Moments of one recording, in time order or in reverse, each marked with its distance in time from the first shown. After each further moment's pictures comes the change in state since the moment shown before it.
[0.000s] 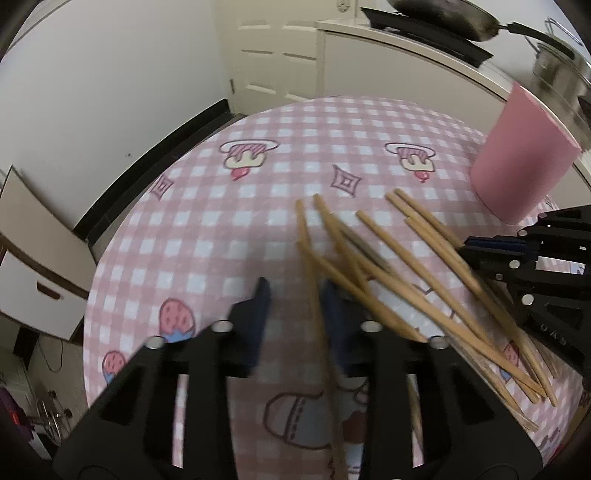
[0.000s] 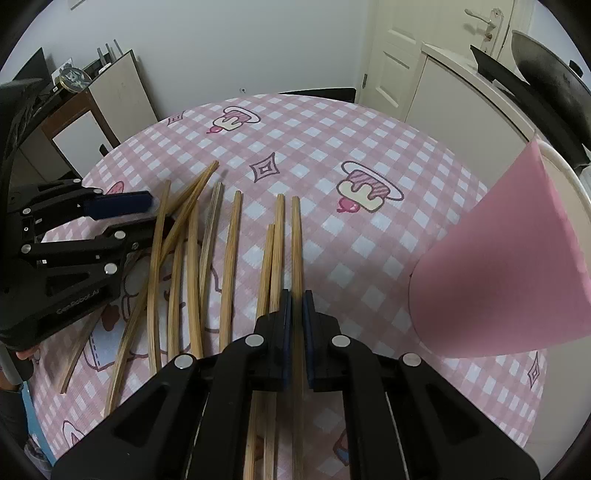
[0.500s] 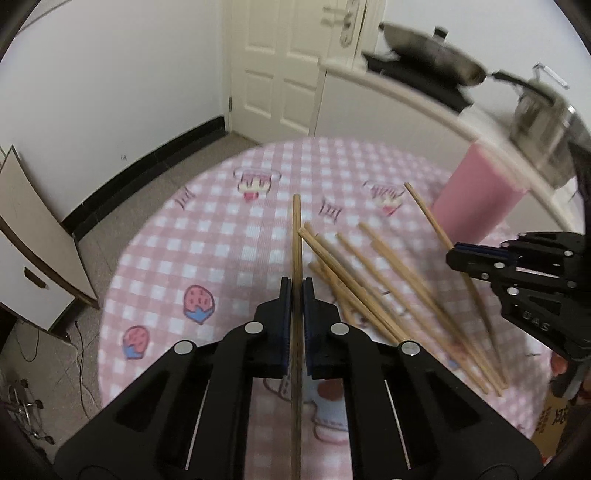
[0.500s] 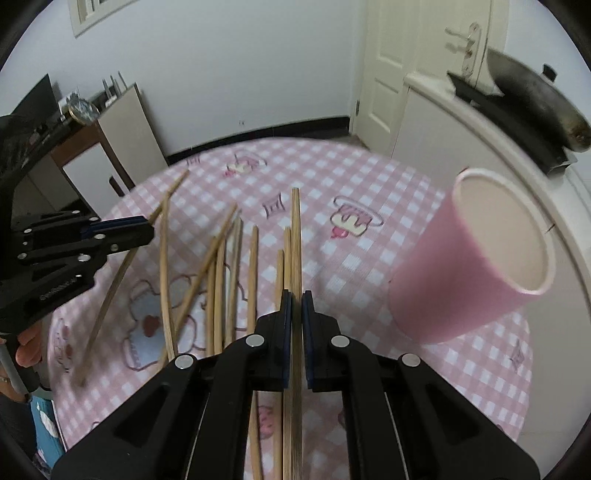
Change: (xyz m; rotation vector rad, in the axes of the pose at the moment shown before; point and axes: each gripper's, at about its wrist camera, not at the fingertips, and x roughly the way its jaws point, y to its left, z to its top) left arm -0.069 0.018 -0.012 -0.098 -0.118 -0.091; right arm -0.059 0.003 -0.009 0.049 -0.147 0.012
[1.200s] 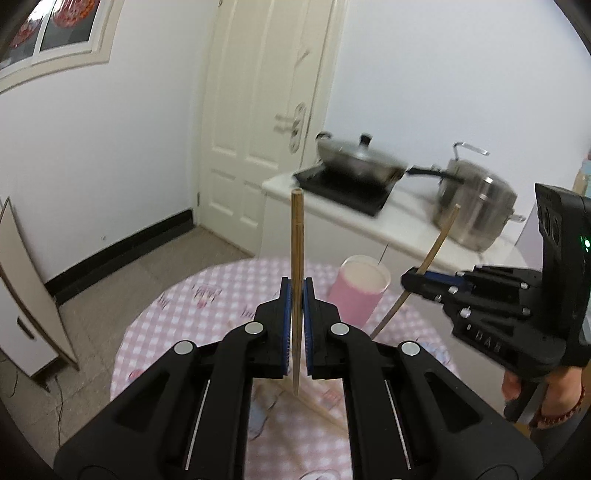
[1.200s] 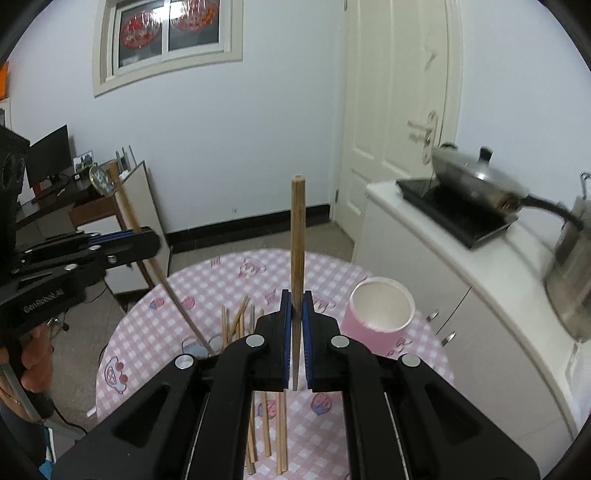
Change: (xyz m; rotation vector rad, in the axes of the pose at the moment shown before) left arm -0.150 -0.070 0.027 0.038 -0.368 -0.133; right arm -0.154 0.005 0.001 0.001 -0.343 -0.071
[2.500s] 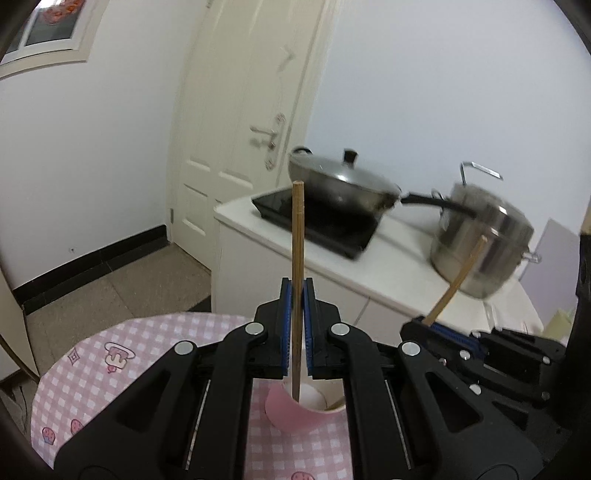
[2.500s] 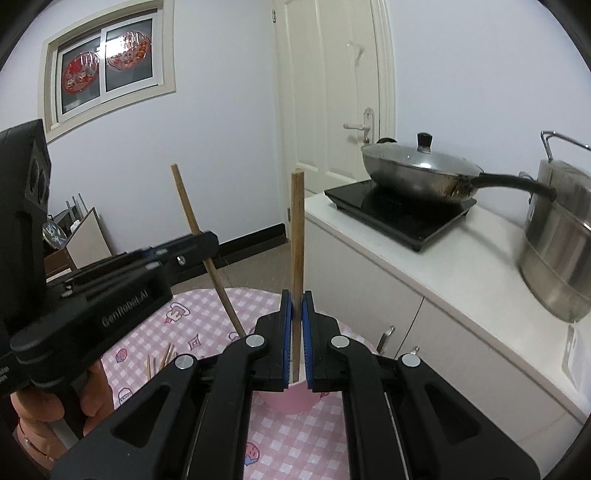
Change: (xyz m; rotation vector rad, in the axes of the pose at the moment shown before) left arm 0.147 -0.063 0.040 -0.033 -0.047 -0.044; right arm 0.035 -0.100 0.001 0.171 -0.067 -0.119
